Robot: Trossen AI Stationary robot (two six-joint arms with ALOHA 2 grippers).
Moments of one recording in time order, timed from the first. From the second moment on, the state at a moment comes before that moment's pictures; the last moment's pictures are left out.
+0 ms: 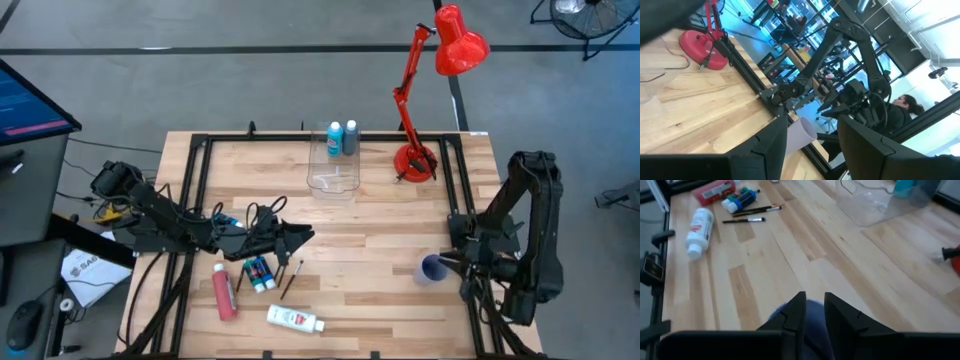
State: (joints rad) left arm -0.44 1.39 0.71 0.68 -0.73 -0.86; right arm 1.45 1.26 0.93 -1.57 0.95 2.10
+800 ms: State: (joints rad) left arm -0.43 1.37 0.71 0.83 -0.73 -0.84; right arm 1.27 1.01 1.08 -1.48 1.40 1.97
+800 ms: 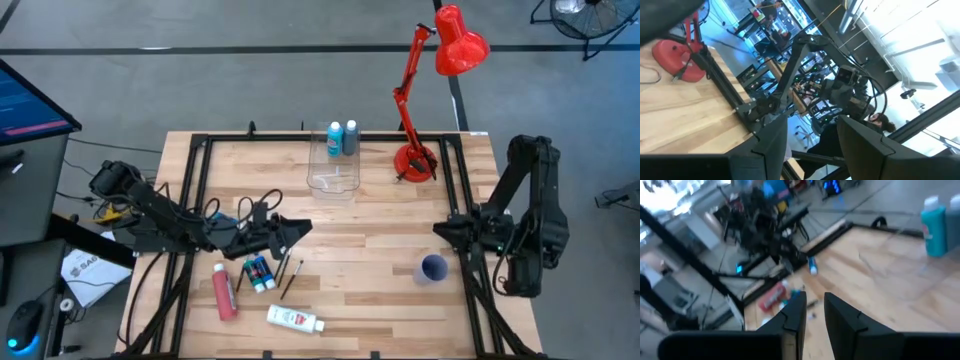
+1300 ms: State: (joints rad) left arm -0.35 1.18 0.71 0.83 -0.53 -0.64; right arm 1.04 1.01 1.27 -1.12 1.45 1.36
